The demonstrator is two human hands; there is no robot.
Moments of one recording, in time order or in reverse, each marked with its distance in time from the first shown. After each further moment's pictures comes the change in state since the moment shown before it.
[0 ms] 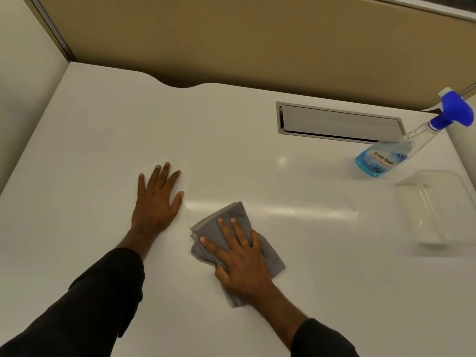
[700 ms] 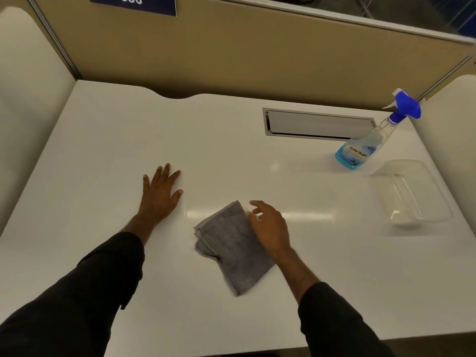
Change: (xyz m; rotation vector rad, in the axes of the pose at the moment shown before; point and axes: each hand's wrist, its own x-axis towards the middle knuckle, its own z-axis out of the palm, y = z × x) left_hand 0.004 0.001 -0.014 -0.070 -0.132 -0.016; right_hand 0.005 0.039 -0.081 0.589 0.098 0.652
